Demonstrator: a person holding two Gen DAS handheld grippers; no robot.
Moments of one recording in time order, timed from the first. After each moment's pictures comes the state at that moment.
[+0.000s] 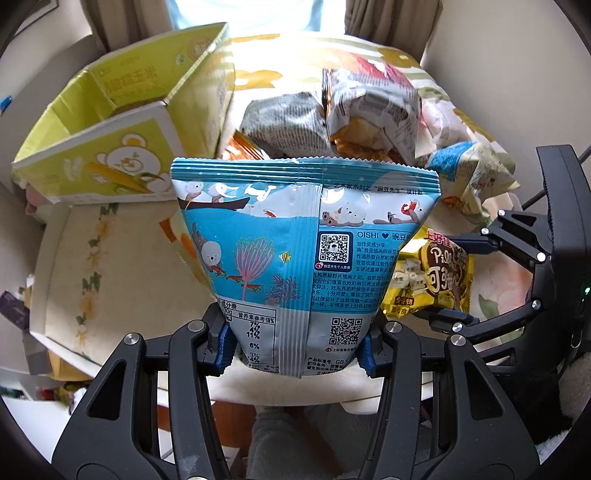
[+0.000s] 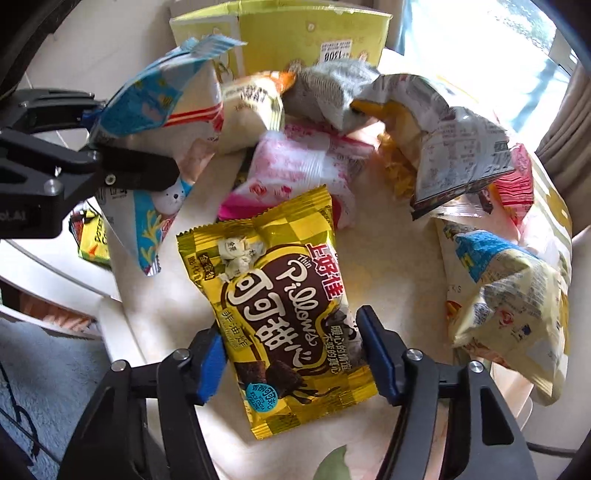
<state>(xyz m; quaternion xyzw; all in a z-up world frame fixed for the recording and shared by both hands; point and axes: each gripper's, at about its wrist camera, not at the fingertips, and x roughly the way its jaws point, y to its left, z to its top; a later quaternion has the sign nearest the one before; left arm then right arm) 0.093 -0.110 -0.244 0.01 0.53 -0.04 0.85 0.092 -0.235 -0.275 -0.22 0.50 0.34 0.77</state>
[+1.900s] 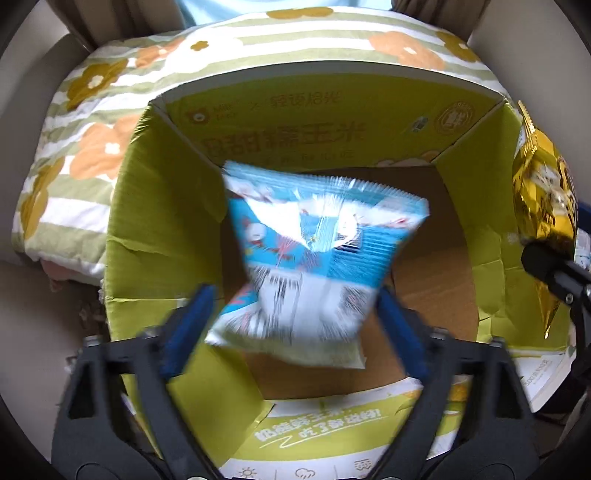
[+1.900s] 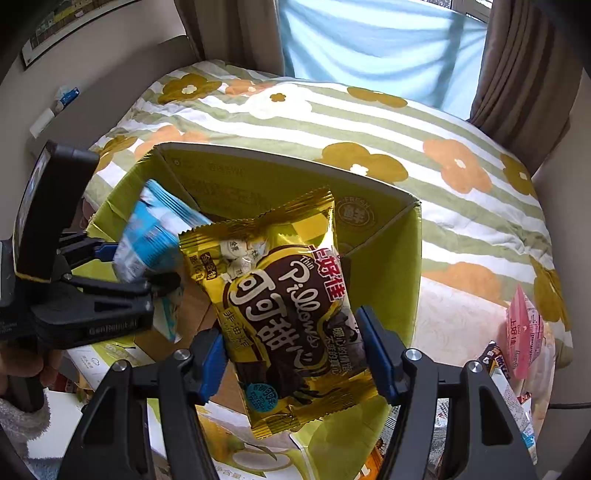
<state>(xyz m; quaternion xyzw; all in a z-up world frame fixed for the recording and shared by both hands) 0.370 0.181 -0.220 0.07 0.60 -0.06 0.80 0.309 0.006 -0.159 -0.06 0.52 0.14 0.84</state>
